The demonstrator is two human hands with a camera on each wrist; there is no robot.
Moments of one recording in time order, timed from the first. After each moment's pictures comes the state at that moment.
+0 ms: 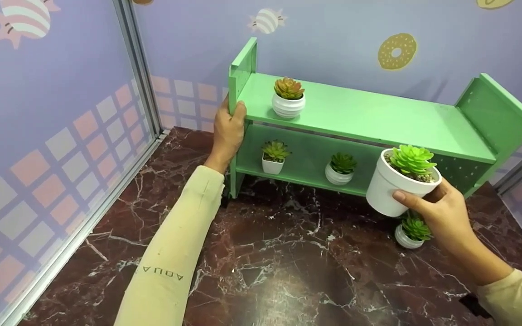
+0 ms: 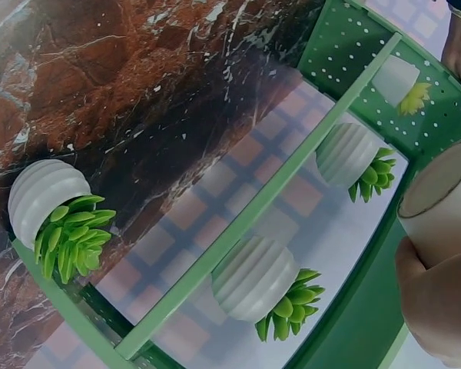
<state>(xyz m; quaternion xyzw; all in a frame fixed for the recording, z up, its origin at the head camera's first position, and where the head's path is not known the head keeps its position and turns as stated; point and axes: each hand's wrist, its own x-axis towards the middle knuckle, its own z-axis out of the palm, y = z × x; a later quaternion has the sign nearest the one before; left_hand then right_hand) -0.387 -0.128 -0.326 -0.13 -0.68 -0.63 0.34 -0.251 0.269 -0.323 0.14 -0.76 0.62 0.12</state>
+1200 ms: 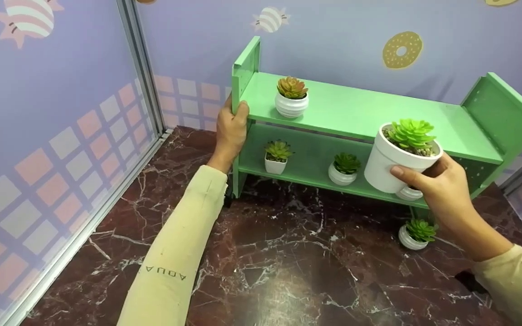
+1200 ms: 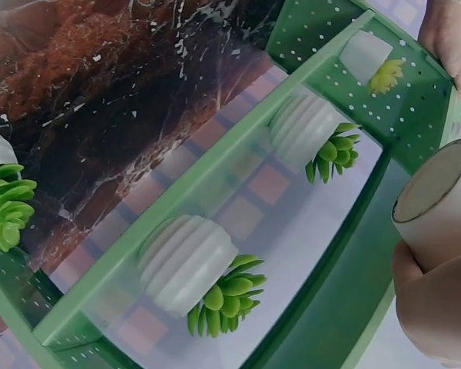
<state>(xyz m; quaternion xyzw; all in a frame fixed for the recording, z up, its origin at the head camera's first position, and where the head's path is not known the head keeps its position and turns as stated) -0.387 -0.128 -0.326 -0.12 -0.68 -0.64 0.34 -0.273 0.246 -0.290 0.17 -0.71 0.67 0.12</state>
